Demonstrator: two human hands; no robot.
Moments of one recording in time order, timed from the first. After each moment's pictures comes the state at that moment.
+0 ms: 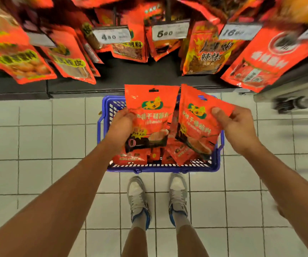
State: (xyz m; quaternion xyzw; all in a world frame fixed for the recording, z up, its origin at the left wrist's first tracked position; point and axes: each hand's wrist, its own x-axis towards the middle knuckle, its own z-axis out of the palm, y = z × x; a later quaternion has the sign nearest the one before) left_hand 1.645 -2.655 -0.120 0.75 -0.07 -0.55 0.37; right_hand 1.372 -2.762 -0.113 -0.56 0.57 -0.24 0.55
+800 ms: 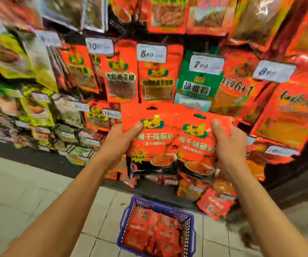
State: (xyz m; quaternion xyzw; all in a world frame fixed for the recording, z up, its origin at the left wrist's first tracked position) left_hand 1.700 -2.642 0.493 0.65 -0.27 -0.34 0.63; right_hand 1.468 -2.792 0.516 -0.61 0.41 -0.46 0.50
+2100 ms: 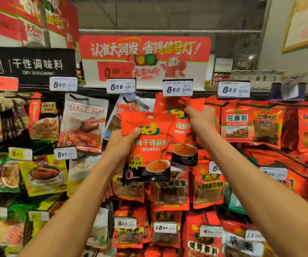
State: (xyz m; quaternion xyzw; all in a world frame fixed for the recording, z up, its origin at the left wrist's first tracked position) left_hand 2.005 -2.658 0.713 0.49 -0.41 -0.26 0.73; right_hand 1.832 -2.807 0.775 -0.59 0.34 -0.62 0.40
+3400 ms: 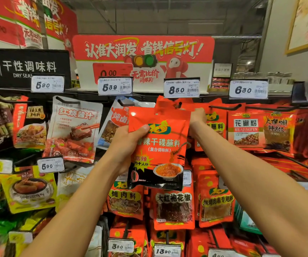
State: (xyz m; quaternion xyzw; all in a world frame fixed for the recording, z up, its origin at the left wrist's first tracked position) left_hand 2.010 -2.703 0.730 0.45 -0.45 -0.30 0.71; right_hand 1.885 -2.899 0.782 -0.58 0.43 -0.55 0.41
